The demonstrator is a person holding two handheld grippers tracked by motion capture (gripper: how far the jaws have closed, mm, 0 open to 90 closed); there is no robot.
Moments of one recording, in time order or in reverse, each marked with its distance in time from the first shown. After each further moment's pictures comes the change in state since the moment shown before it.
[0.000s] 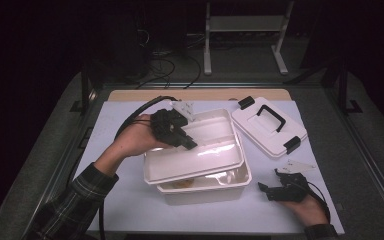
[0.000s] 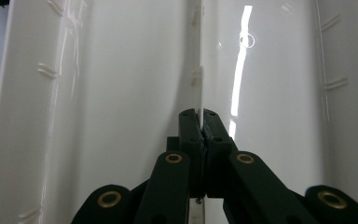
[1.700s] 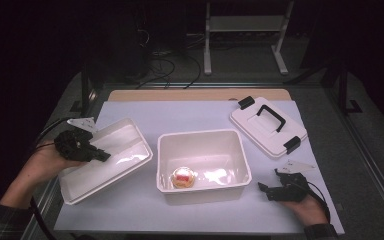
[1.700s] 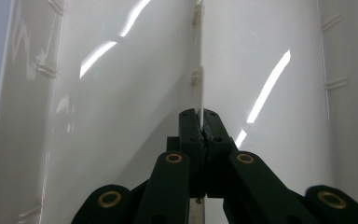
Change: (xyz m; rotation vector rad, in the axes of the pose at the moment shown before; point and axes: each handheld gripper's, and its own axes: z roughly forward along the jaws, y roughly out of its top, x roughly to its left) left arm 0.001 -0.198 -0.097 0.052 0.210 -0.385; right arm 0.000 0.000 0.000 0.001 0.000 0.000
